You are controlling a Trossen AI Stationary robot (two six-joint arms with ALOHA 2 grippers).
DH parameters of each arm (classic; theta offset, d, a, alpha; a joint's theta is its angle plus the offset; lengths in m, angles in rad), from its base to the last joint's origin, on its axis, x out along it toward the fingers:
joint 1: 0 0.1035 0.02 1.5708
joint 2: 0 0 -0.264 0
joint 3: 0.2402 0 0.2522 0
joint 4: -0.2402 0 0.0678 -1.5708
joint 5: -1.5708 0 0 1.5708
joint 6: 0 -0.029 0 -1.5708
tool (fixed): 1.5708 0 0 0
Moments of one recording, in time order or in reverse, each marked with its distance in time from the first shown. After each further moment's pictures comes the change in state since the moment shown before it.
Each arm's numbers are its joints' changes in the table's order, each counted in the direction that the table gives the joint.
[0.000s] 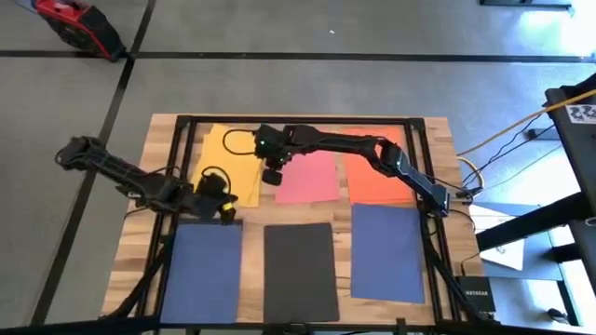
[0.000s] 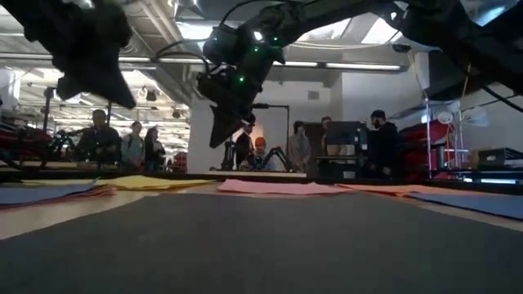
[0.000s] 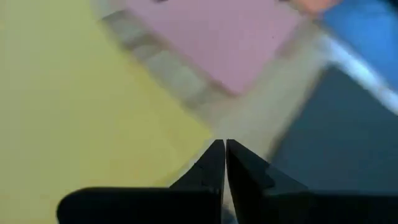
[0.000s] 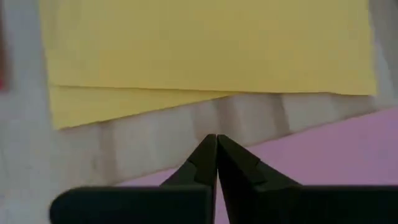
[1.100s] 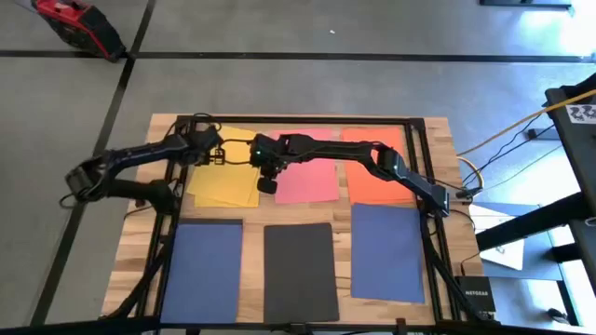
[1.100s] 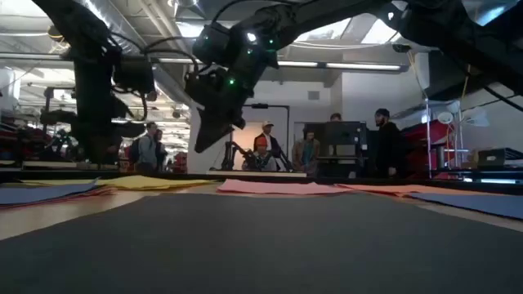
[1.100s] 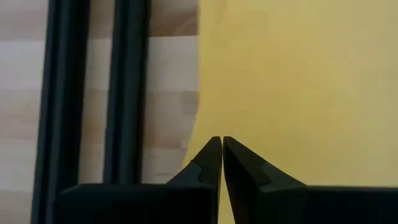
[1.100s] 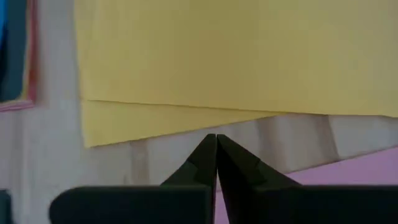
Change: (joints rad) left arm 1.084 -0.280 0.000 -0.115 -0.167 -0.285; right arm 0.069 -0.028 -0.006 0.070 0.023 -0.034
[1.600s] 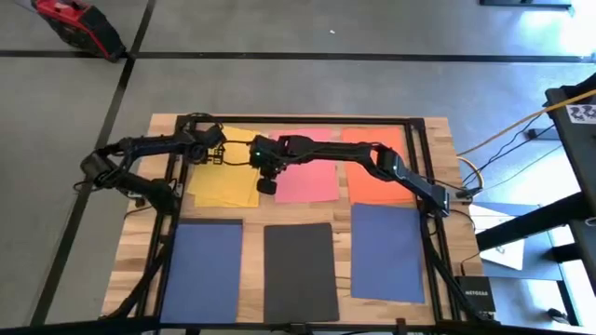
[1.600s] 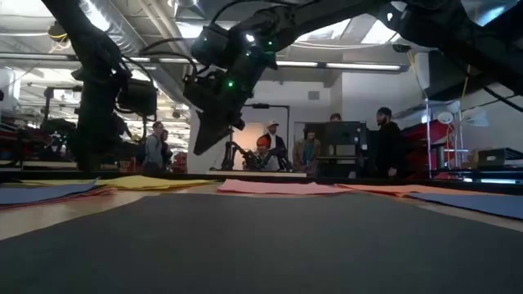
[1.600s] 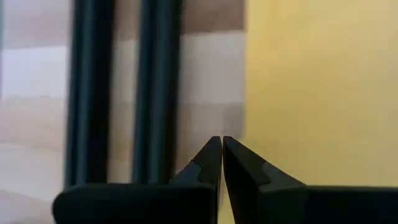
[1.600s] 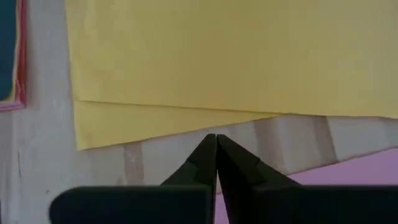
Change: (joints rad) left arm 0.084 -0.167 0.000 0.075 0.091 -0.059; right arm 0.005 -0.007 0.000 0.012 -0.011 0.001
